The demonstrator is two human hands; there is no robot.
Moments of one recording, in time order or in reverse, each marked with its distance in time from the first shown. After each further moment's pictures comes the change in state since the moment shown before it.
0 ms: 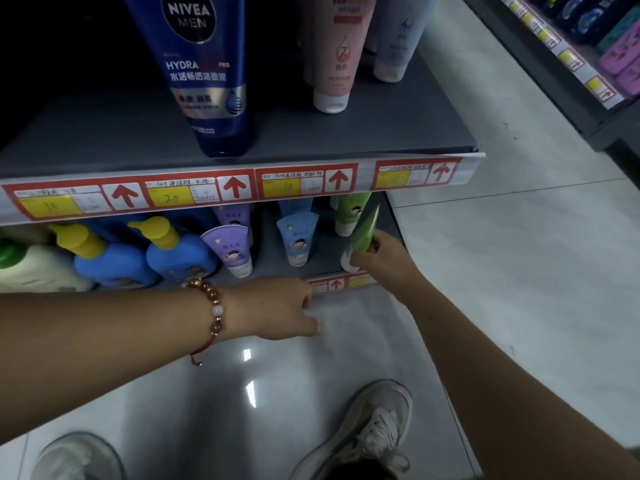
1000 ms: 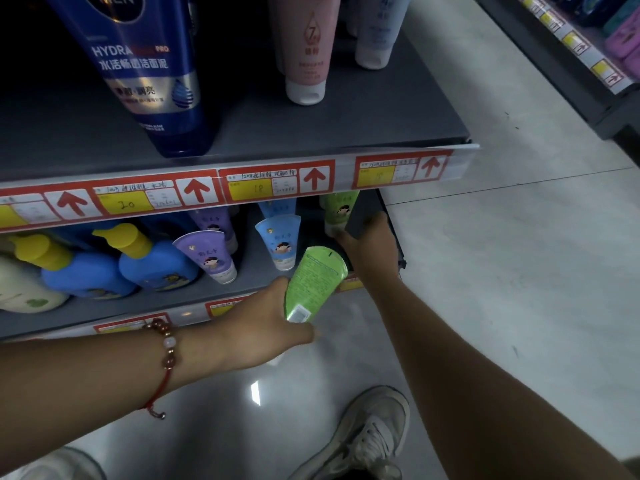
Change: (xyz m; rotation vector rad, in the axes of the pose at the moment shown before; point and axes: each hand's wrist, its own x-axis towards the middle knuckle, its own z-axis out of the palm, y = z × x) left_hand 0.002 0.007 0.024 -0.623 0.193 -0.053; right_hand 0.054 0.026 0.020 -0.140 0.392 -0.003
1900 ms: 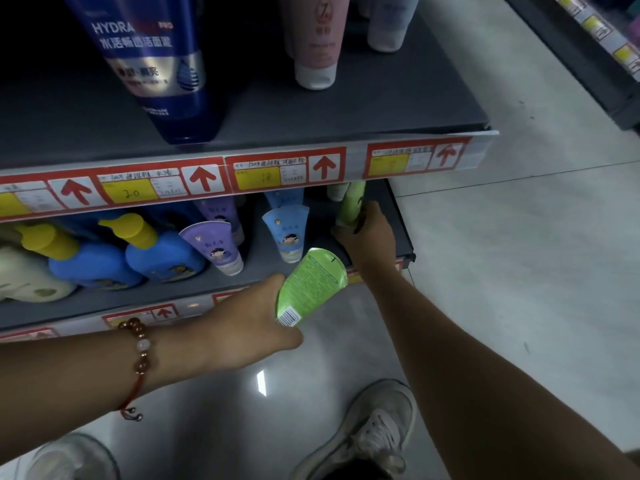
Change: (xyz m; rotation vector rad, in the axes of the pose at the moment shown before) left_hand -0.011 -0.013 -0.011 0.132 0.024 0.036; right_hand 0.006 0.006 0.019 0.014 -0.032 -0.158
